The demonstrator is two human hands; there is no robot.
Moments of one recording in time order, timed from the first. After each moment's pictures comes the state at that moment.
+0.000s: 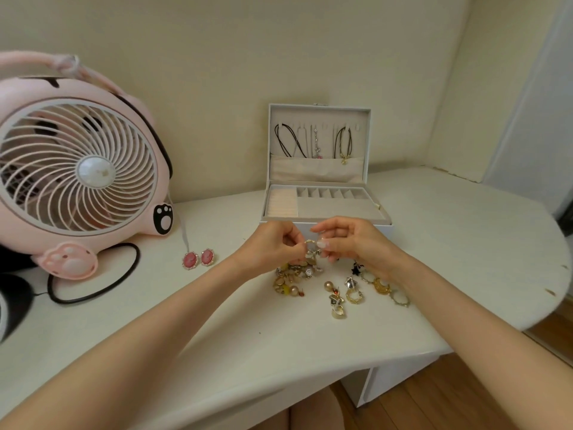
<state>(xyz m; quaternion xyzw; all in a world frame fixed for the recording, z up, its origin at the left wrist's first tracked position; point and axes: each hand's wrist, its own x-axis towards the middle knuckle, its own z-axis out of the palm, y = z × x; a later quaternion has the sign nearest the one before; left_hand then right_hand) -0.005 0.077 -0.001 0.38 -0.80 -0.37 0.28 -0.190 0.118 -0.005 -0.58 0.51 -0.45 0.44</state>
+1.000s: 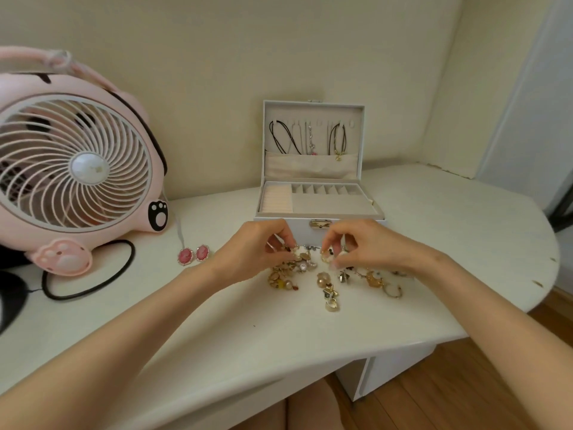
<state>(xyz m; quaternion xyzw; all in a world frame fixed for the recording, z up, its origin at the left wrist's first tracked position) 0.018 0.084 -0.002 0.31 -0.89 -0.22 0.26 -0.197 0.148 0.019 -0.75 0.60 -0.20 0.20</state>
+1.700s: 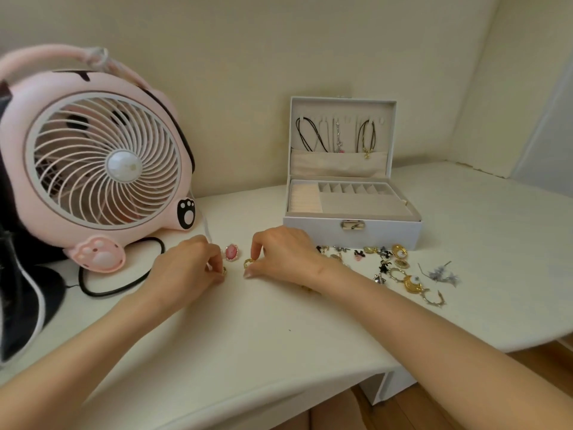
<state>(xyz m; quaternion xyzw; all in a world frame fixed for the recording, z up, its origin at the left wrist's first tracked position) 0.130 0.078 -0.019 0.55 -0.82 -0.02 0.15 -0.048 0.084 -0.008 -0.79 0.59 -0.14 0.04</state>
